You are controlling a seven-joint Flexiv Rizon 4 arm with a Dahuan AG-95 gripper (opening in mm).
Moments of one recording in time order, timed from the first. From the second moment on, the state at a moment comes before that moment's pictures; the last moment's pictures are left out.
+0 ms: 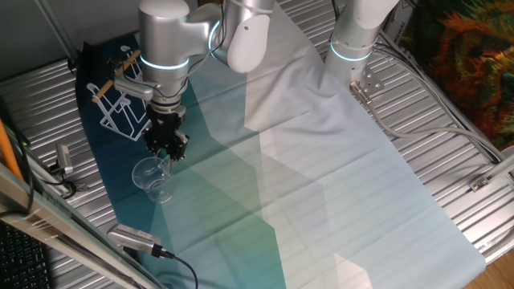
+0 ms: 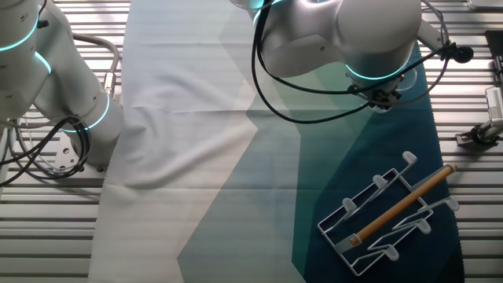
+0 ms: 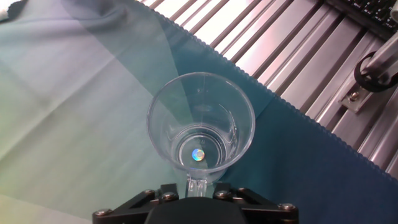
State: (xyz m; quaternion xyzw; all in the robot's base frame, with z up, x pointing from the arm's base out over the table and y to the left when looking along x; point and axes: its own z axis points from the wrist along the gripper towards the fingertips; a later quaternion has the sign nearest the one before) arm 0.635 0.066 0.082 -0.35 0.92 0.07 0.19
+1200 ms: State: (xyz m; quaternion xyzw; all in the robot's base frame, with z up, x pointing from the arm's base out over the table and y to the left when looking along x) arm 0.636 0.066 0.085 -0.35 0.93 0.04 0.11
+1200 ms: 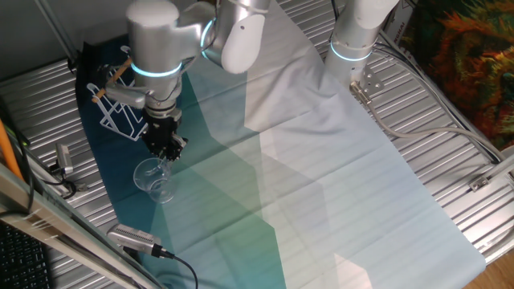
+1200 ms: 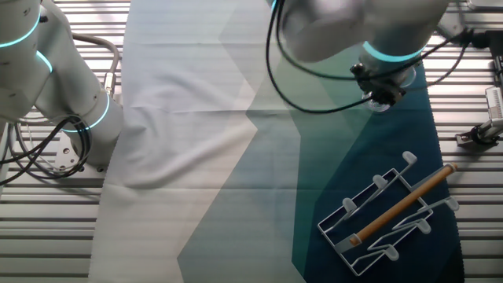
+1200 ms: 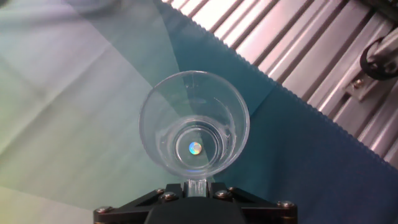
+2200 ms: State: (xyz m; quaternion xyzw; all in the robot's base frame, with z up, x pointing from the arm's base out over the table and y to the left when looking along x) arm 0.636 0.067 0.106 -0.33 0.94 -0.01 0.01
